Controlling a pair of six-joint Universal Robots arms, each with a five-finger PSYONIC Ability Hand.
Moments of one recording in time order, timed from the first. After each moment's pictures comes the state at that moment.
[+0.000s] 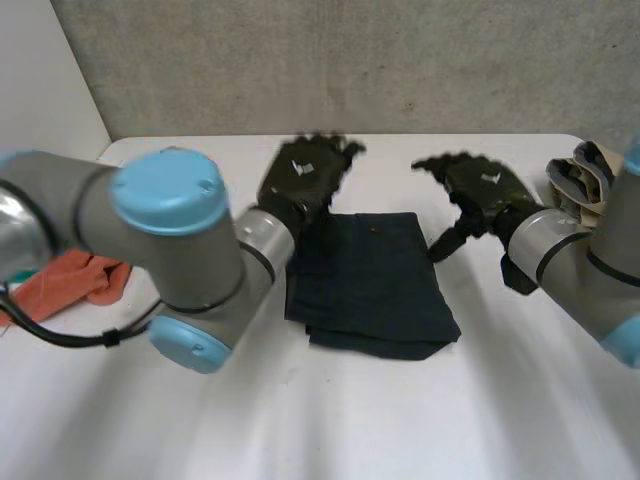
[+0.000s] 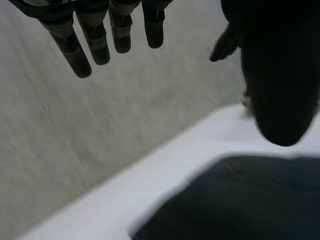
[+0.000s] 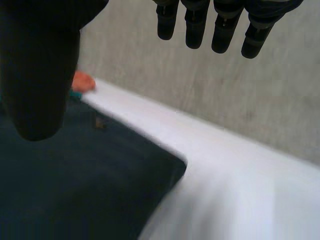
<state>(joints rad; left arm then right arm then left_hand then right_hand) 4.03 -2.20 -1.16 3.33 -1.54 3.25 1.88 -1.16 1.43 -0.06 1.27 3.10 0.20 0.21 0.21 0.20 0.05 0.21 0.20 0.21 0.21 0.05</state>
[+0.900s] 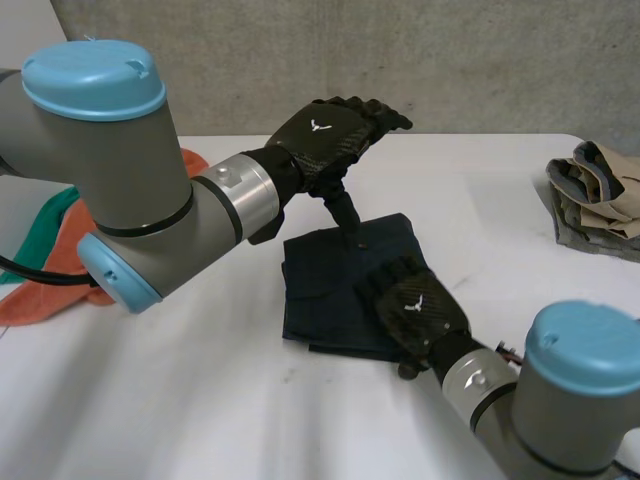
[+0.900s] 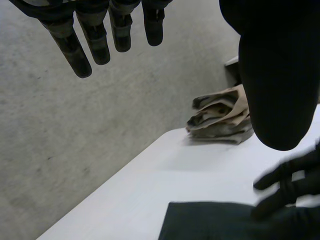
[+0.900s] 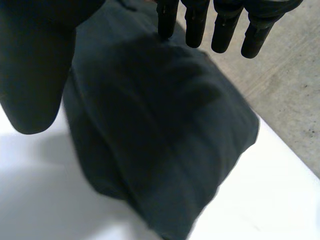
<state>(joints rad) 4.11 -2.13 -0.96 3.05 -1.15 3.27 2.12 -1.19 1.91 -0.45 1.41 2.64 0.18 0.20 0.21 0.20 0.05 0.19 0.20 0.21 0.21 0.05</state>
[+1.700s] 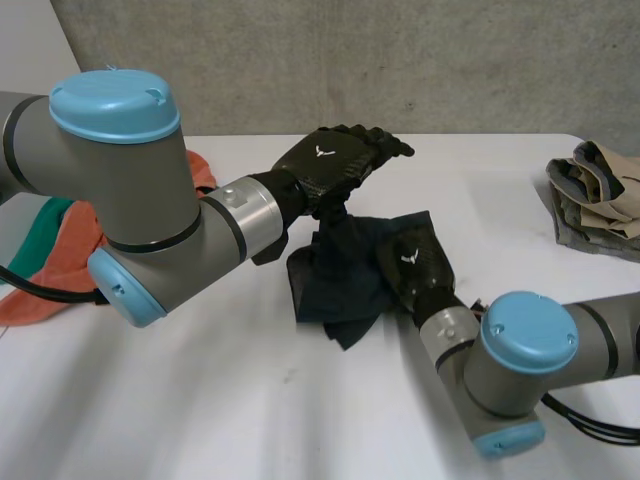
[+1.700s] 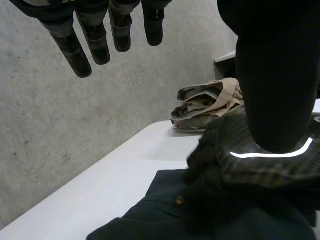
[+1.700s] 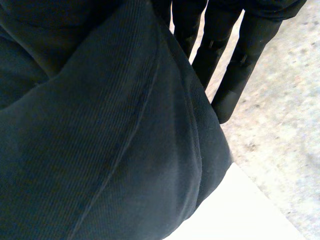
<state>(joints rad) 4.11 -2.15 -1.01 3.06 -1.14 3.25 2.12 -0.92 1.69 -0.76 1.51 2.69 0.18 0.20 0.21 0.20 0.05 0.97 1.10 1.11 1.17 0.83</state>
